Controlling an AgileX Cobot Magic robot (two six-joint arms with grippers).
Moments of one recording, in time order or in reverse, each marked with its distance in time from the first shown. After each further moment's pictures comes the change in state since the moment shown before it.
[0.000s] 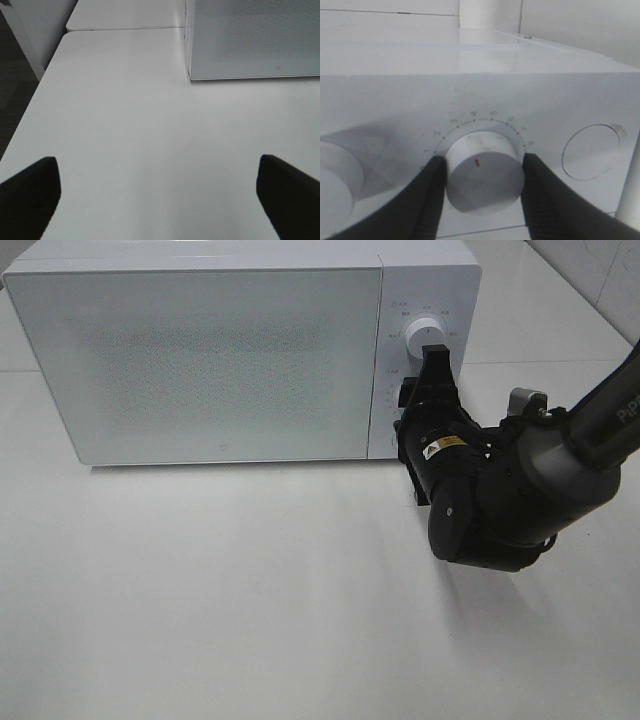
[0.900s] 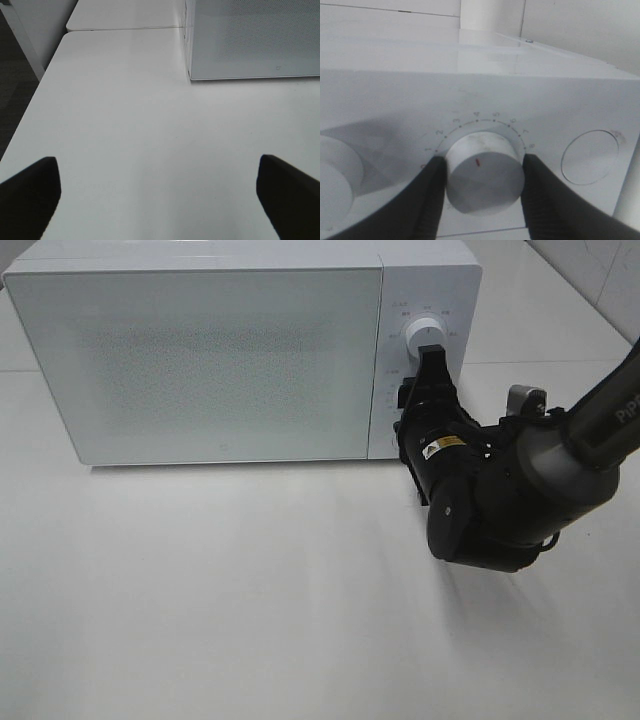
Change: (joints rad) left arm 0.000 0.000 0.000 0.000 0.000 0.000; right arm 0.000 0.000 0.000 0.015 -0.002 -0.058
